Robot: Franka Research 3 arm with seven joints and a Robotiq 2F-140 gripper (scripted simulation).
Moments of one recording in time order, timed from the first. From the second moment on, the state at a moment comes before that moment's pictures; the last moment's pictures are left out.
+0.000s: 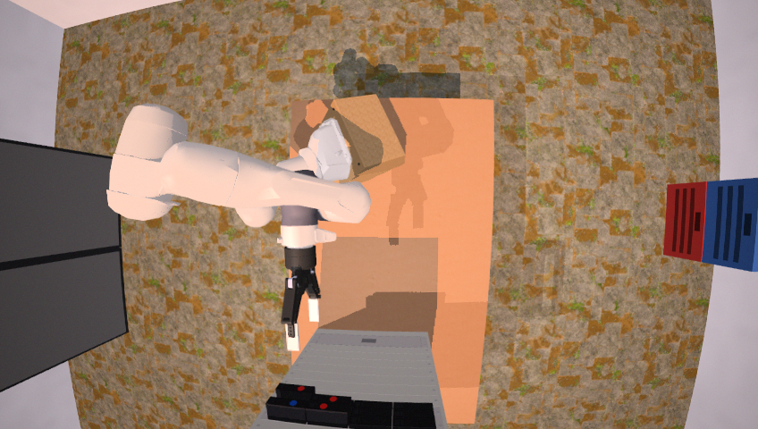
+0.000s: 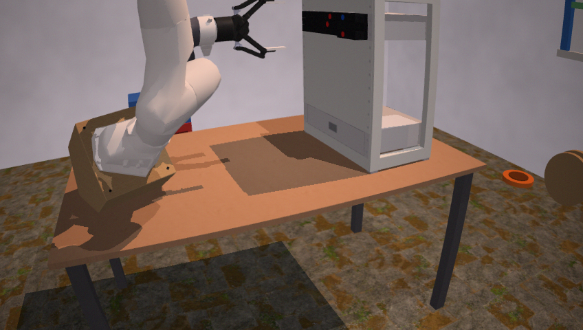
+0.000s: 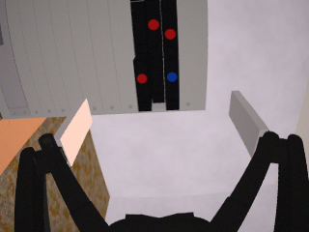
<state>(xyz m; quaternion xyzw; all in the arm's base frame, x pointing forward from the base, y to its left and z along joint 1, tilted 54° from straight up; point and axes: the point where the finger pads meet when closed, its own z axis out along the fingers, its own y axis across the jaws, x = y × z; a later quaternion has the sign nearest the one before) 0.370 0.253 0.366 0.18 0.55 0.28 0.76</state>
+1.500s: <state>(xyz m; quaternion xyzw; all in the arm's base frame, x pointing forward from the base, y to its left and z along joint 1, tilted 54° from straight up) 0.458 0.273 0.389 0.19 0.54 0.28 0.77</state>
